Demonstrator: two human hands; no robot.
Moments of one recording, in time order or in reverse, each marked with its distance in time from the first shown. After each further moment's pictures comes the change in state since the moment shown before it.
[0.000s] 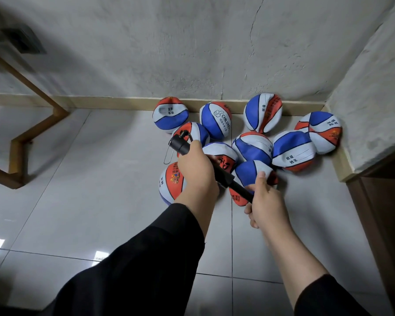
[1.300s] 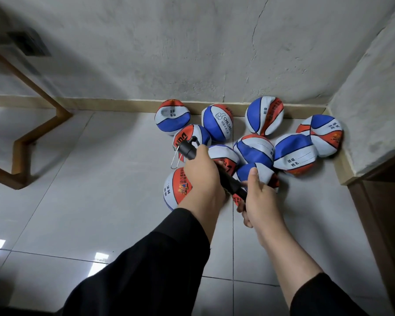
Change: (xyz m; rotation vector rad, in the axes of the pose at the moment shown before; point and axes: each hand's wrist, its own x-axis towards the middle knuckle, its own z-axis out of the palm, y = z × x) left_hand -0.004 -0.006 0.001 -0.010 -0.024 -0.053; right_hand -0.003 -0.010 0.016 0.018 -0.027 -0.067
